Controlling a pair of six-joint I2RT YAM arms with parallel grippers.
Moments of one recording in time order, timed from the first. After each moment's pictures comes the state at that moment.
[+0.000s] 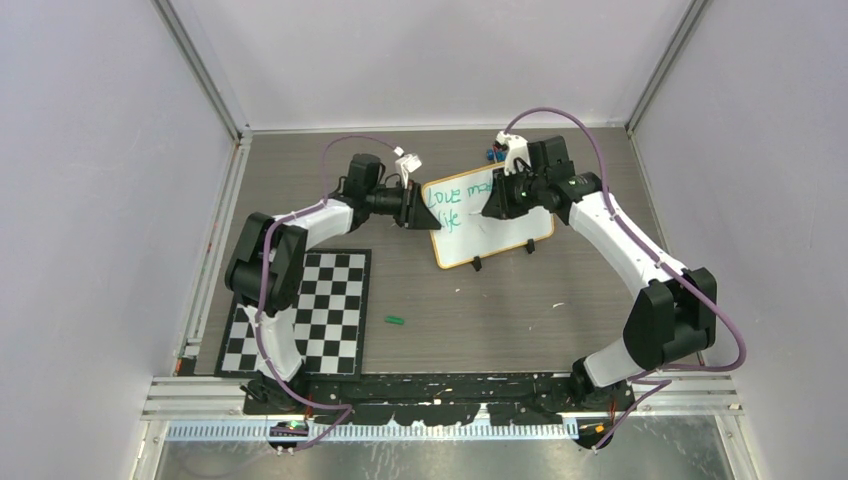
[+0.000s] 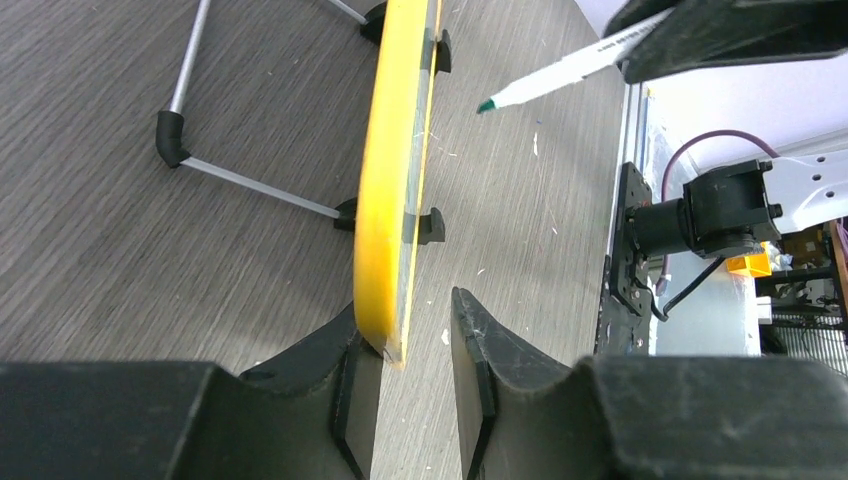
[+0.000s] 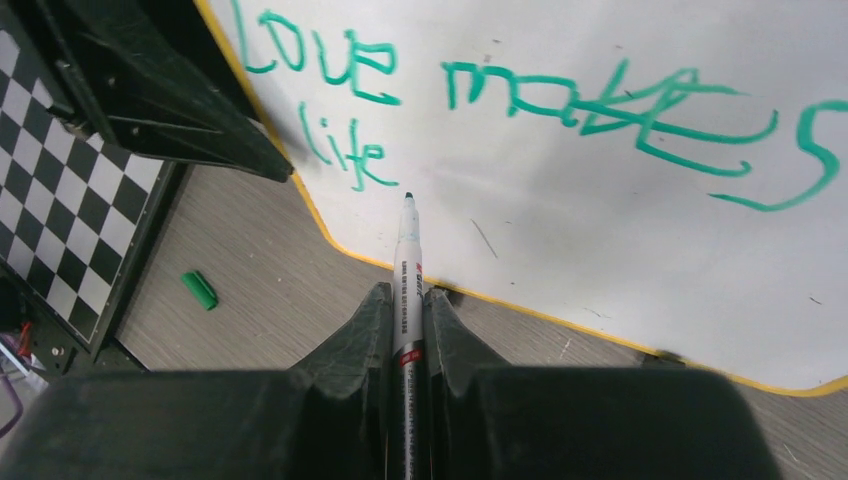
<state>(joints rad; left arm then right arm) -0.39 1.90 1.21 0.14 0.98 -0.25 0.34 1.50 1.29 -0.56 -0.39 0.06</state>
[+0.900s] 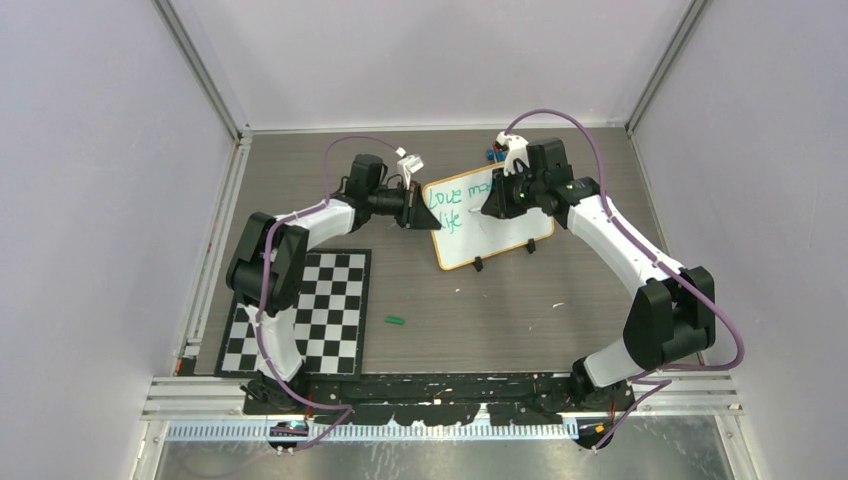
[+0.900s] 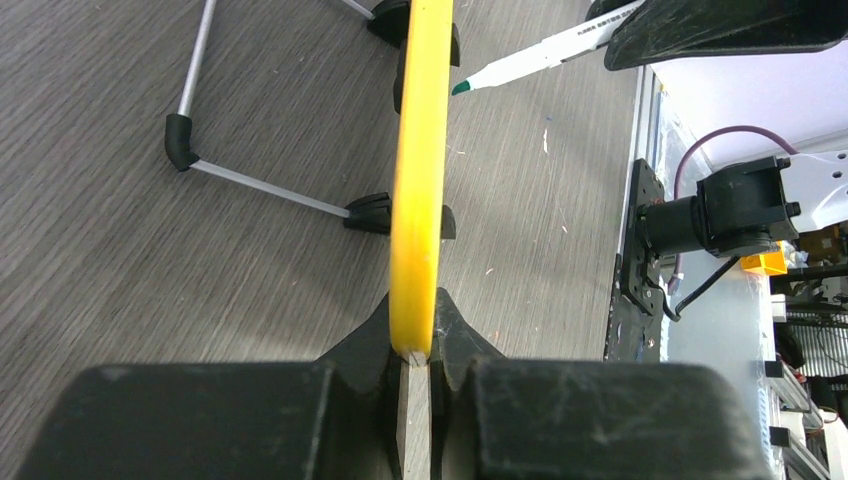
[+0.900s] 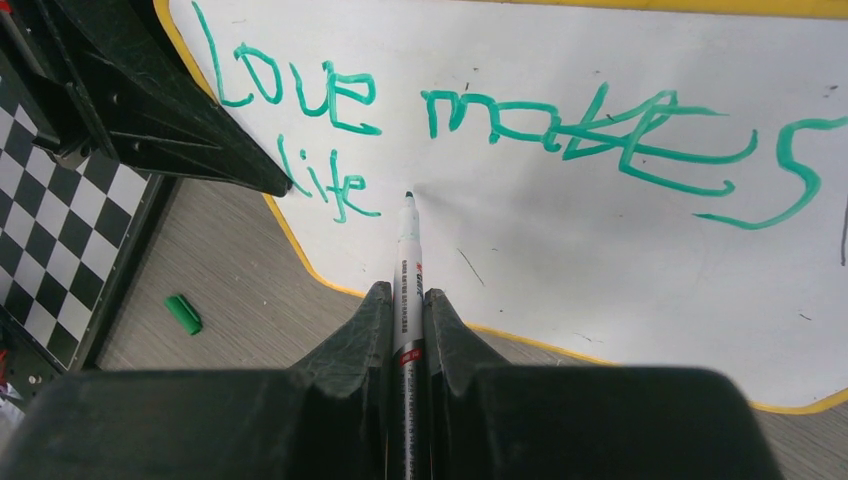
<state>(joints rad) -0.41 1.91 1.21 0.13 0.96 -0.23 0.32 1.50 1.22 -0.45 -0.37 0.07</state>
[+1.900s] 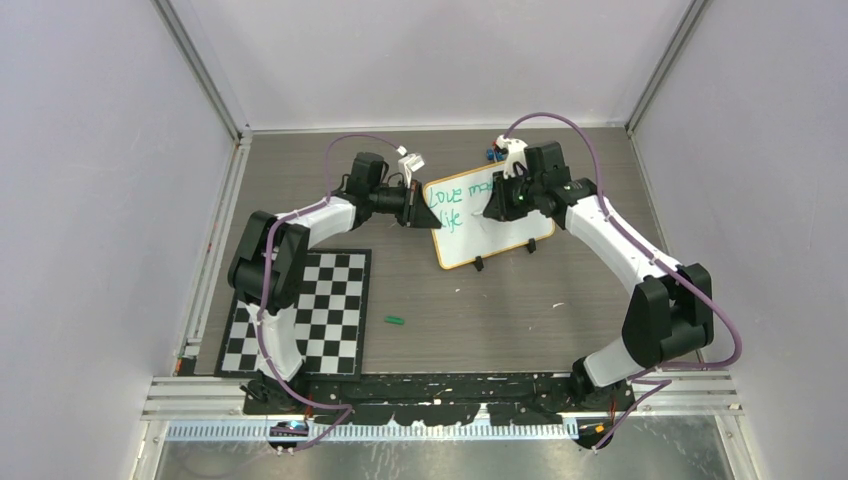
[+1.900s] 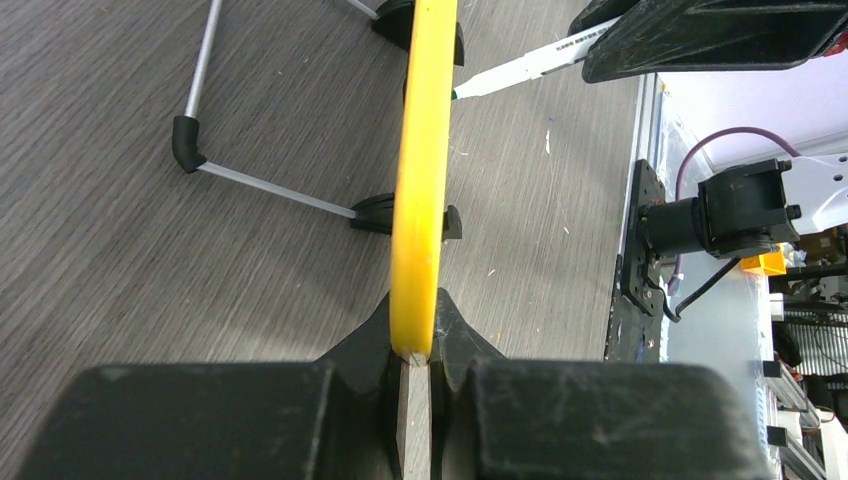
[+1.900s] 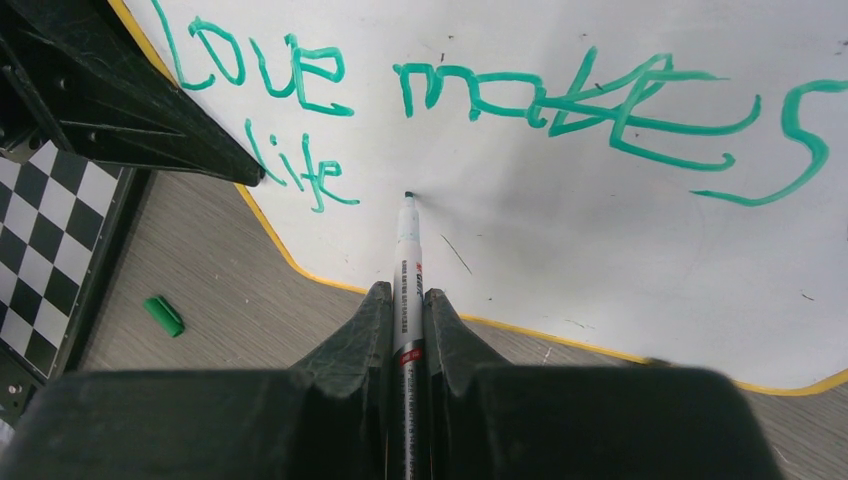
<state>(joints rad) -0.41 1.92 1.24 0.10 0.96 -0.23 0.33 1.51 1.21 -0.46 -0.33 0.08</state>
